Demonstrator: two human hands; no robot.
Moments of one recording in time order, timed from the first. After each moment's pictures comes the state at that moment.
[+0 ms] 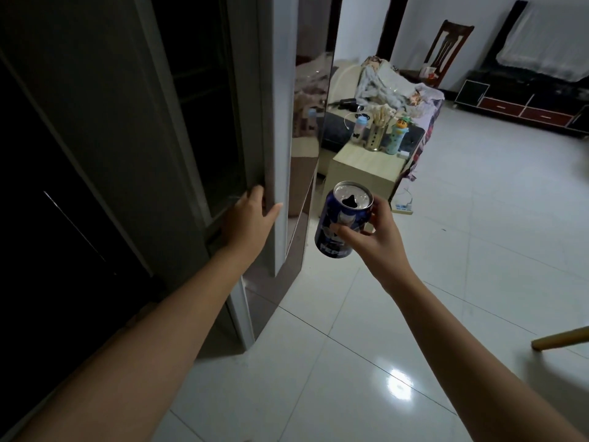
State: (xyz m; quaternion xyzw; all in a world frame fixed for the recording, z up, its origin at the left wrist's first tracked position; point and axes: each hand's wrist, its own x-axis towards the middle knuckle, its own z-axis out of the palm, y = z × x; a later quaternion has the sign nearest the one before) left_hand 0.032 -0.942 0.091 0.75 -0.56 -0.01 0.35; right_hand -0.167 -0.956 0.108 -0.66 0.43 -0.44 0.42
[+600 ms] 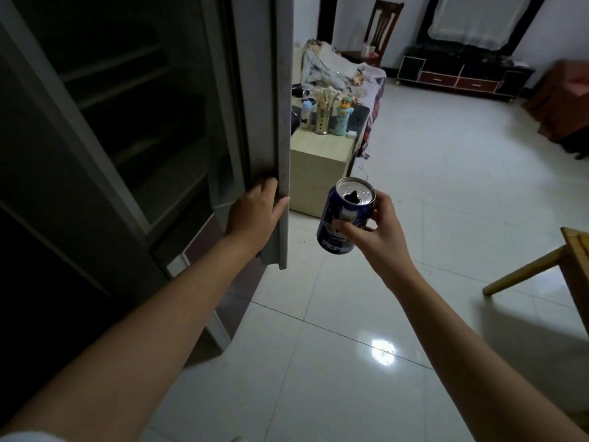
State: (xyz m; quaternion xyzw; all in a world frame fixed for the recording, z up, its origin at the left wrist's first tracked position) left_hand -0.064 -0.968 0.097 0.64 -0.71 0.01 0.28; right_hand -0.260 -0.941 0.104 -0.61 0.50 -0.48 0.38
